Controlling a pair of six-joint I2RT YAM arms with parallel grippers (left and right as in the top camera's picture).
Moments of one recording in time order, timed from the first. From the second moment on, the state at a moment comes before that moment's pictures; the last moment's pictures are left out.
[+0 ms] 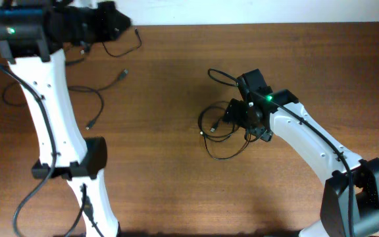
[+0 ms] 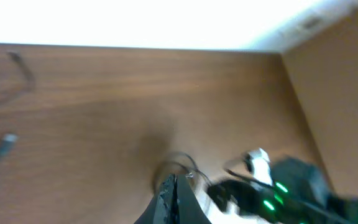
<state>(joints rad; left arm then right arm) 0.04 2.23 3.08 -1.69 0.64 -0.08 0.38 1.72 1.24 -0.83 0.00 0.83</state>
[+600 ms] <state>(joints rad) -0.12 1.41 1.70 -1.46 0.24 -0.10 0.38 1.72 1.24 -0.83 0.00 0.83</state>
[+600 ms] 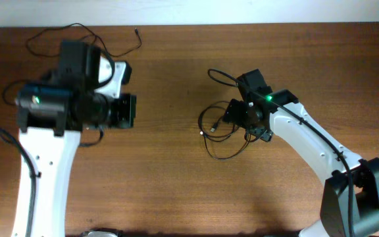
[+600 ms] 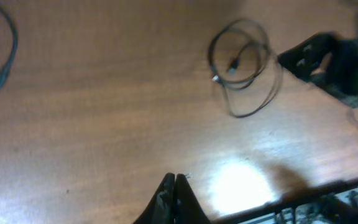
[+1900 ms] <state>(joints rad) 0.35 1.79 1.21 -0.55 -0.01 -0.40 0.42 1.72 1.24 -0.79 -0.13 0.83</state>
